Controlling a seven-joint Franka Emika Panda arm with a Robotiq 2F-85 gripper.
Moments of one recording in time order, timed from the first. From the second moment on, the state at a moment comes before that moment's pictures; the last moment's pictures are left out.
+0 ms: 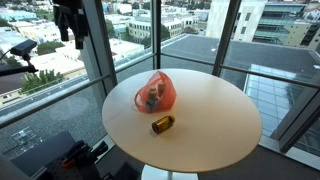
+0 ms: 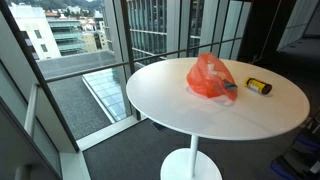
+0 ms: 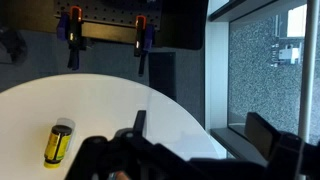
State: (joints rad) arm 0.13 -0.57 0.10 -2.26 0.20 1.51 0.12
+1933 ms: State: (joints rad) arm -0.09 -0.24 -0.04 -2.26 -0.05 2.00 0.24
